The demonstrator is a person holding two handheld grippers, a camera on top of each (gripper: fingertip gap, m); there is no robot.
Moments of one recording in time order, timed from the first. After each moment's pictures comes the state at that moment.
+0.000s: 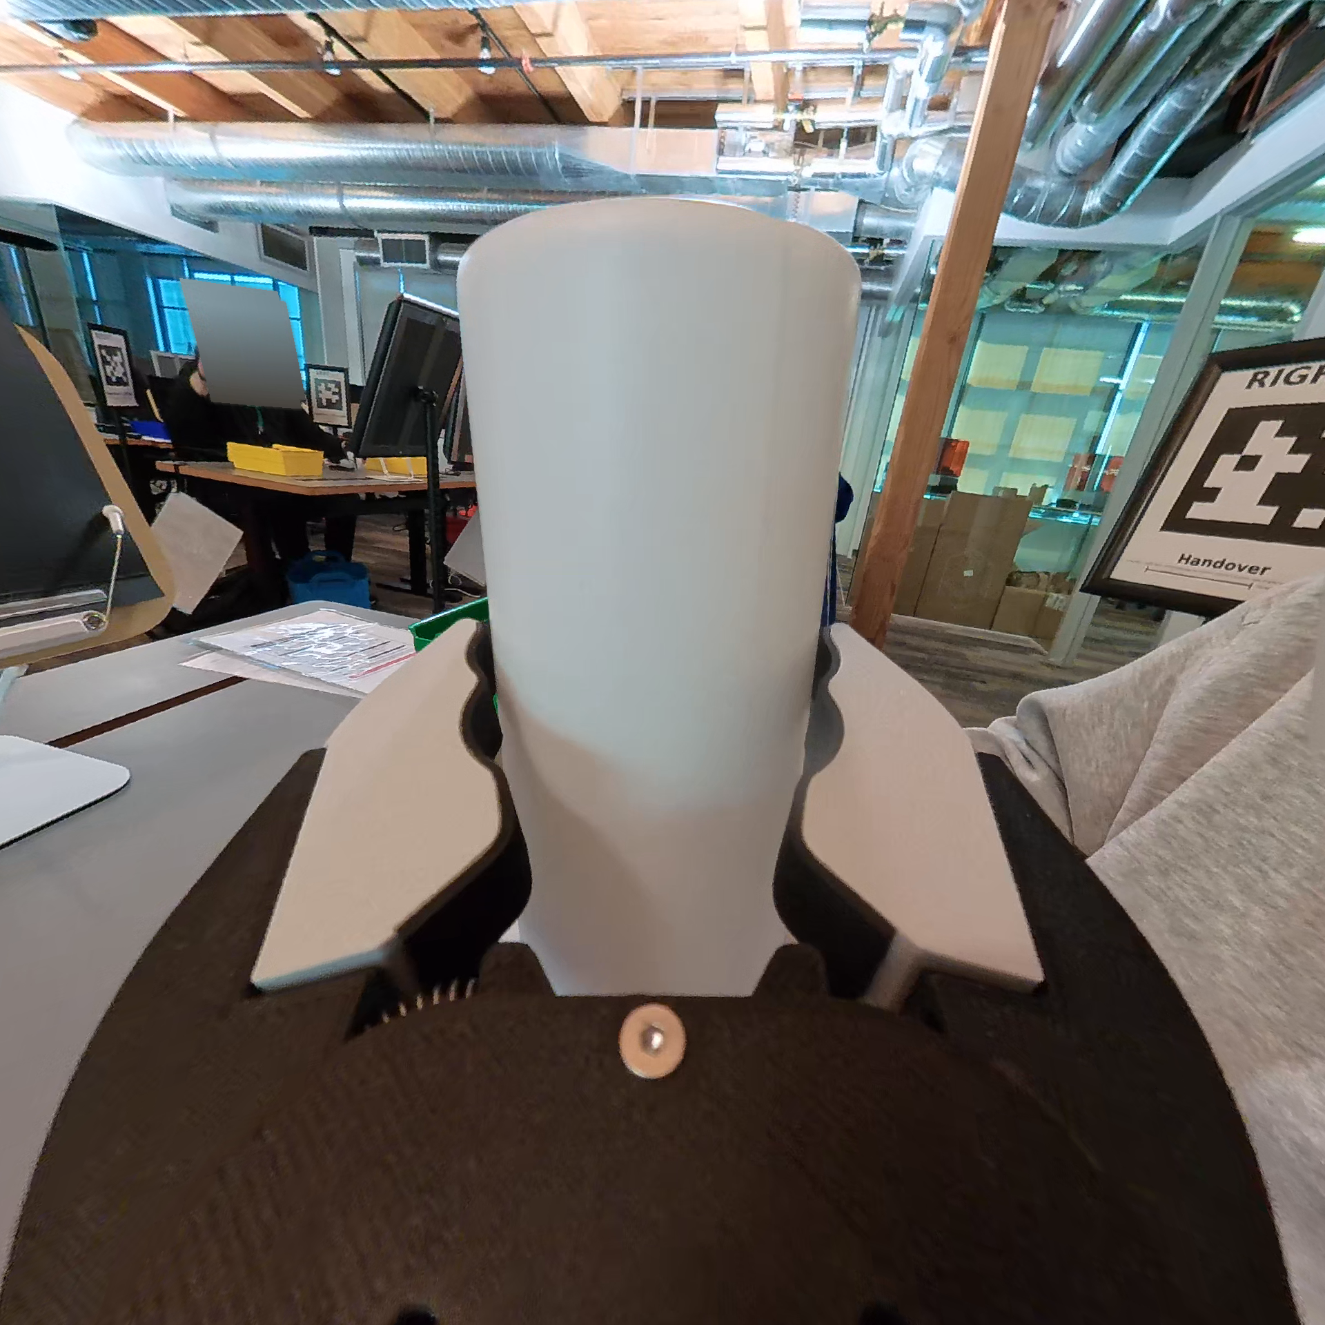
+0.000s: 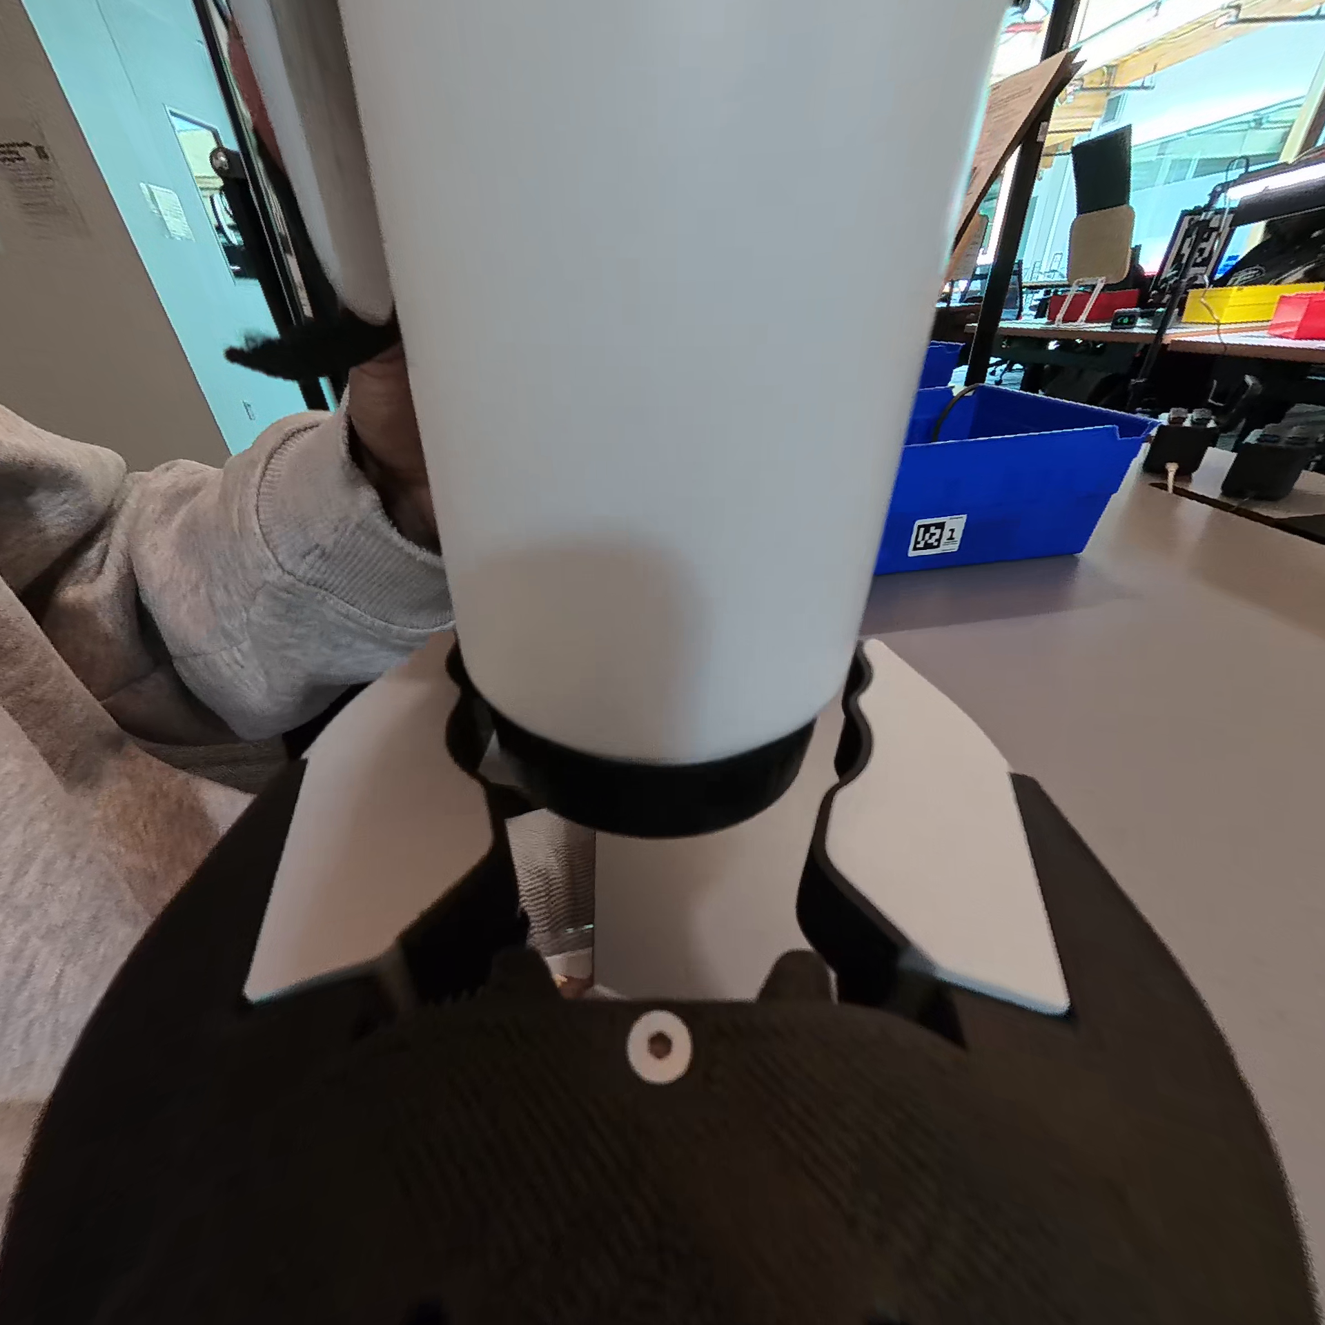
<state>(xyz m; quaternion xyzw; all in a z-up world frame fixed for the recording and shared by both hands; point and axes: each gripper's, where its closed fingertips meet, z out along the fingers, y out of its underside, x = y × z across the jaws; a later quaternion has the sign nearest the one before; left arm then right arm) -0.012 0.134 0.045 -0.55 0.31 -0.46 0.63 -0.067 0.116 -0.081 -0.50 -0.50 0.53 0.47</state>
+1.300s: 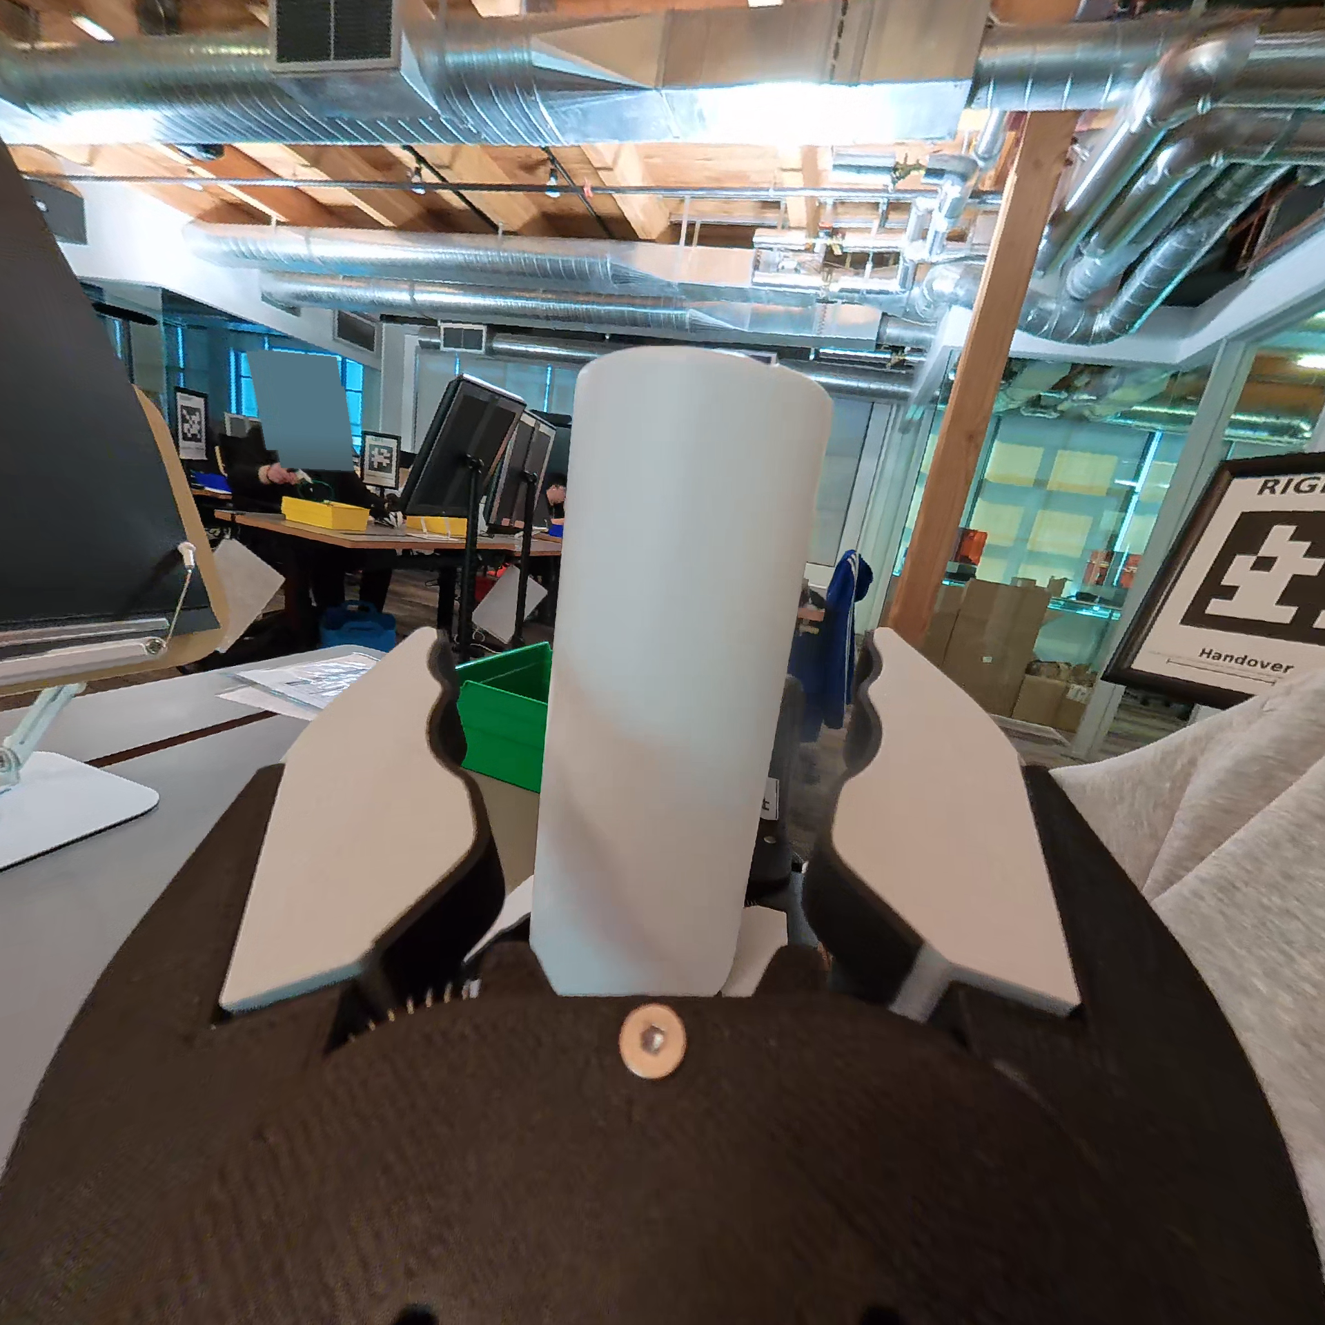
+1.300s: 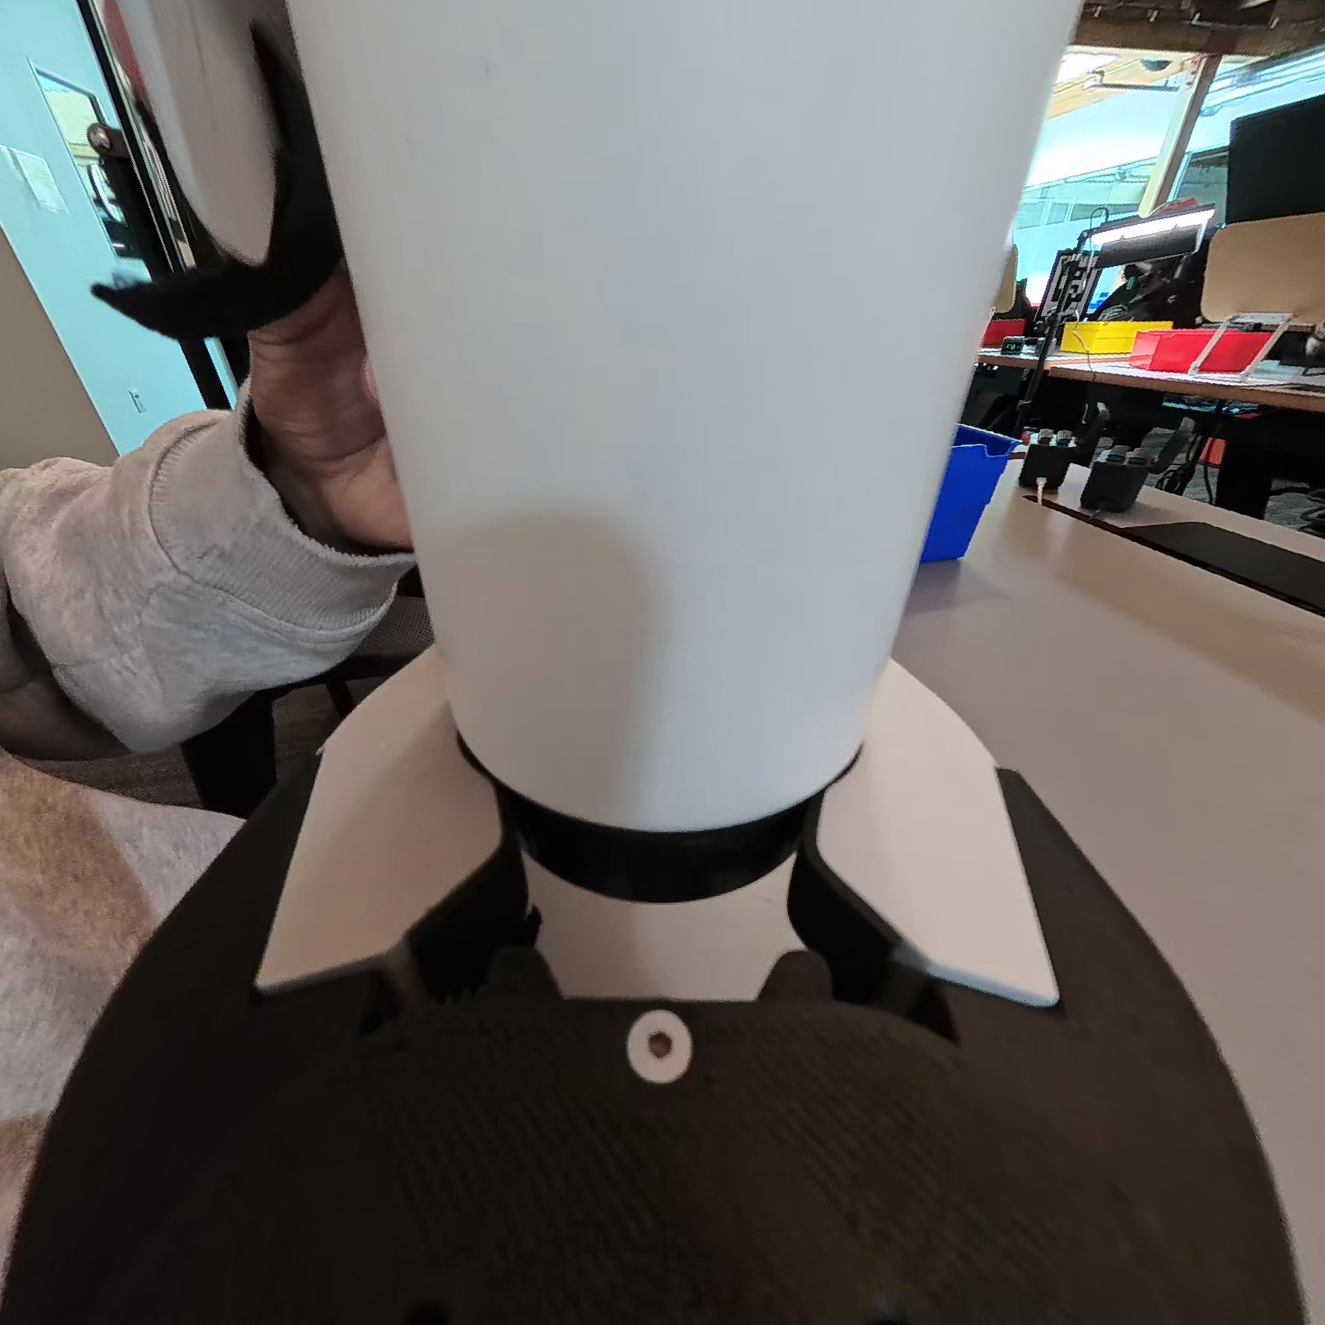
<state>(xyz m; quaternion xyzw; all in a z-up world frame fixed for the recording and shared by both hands) -0.027 0.142 0.057 -0.53 0.25 -0.47 0.66 -0.054 0.146 -0.076 -0.51 -0.48 0.50 0.51</state>
